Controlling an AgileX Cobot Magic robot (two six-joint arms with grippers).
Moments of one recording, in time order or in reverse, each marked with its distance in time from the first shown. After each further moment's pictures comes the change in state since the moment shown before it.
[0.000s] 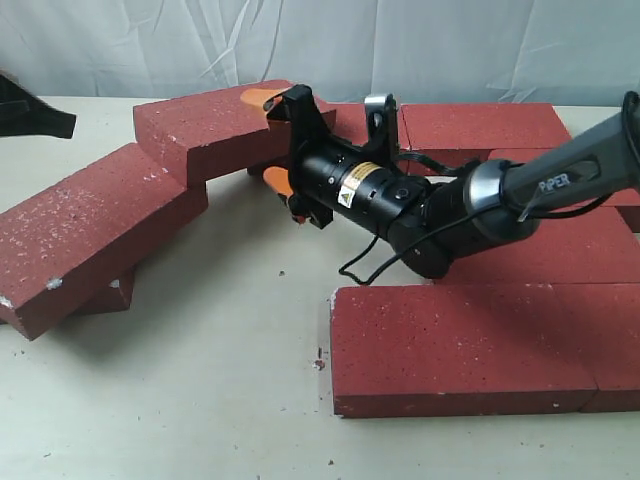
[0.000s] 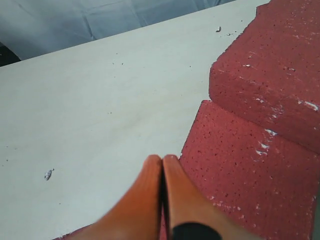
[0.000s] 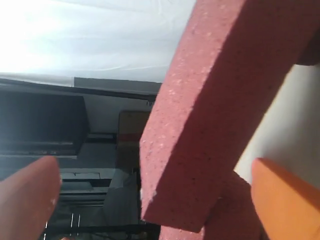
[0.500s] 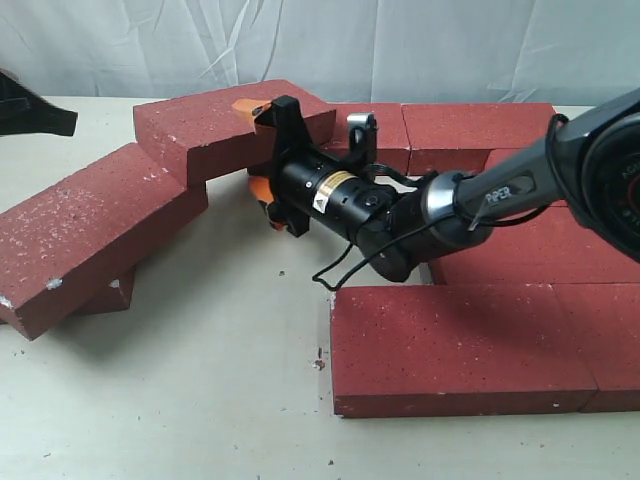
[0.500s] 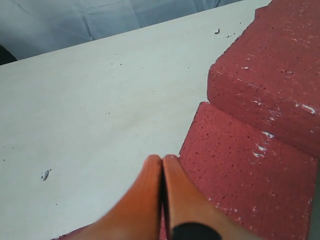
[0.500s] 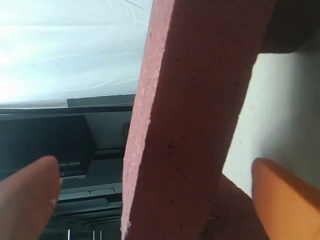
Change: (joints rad) left arm 0.000 0.000 0.000 -0.014 0.000 0.000; right arm 0.041 0.111 -0.107 0.094 0.020 0.075
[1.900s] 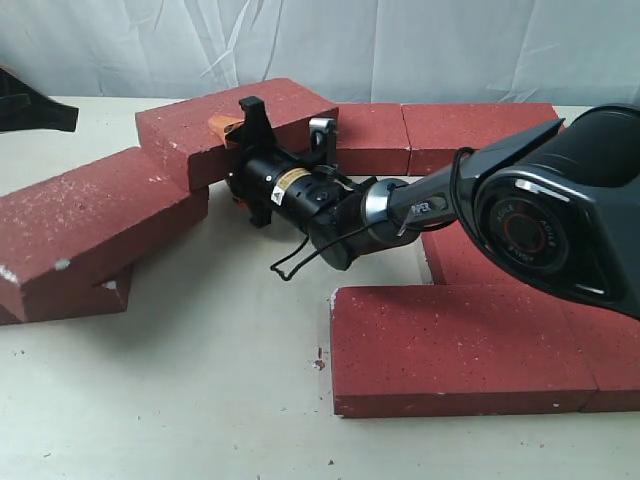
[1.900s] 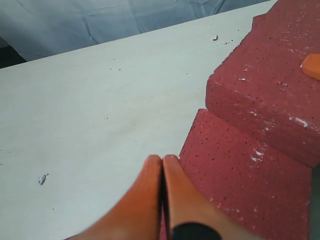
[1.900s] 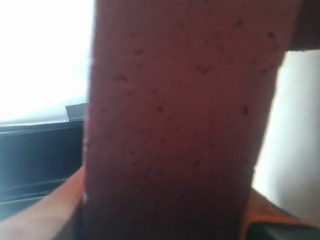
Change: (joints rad) left arm 0.000 0.000 0.000 -0.014 -0.019 0.000; right arm 0.031 0.214 -0.318 0.060 0.073 0.035
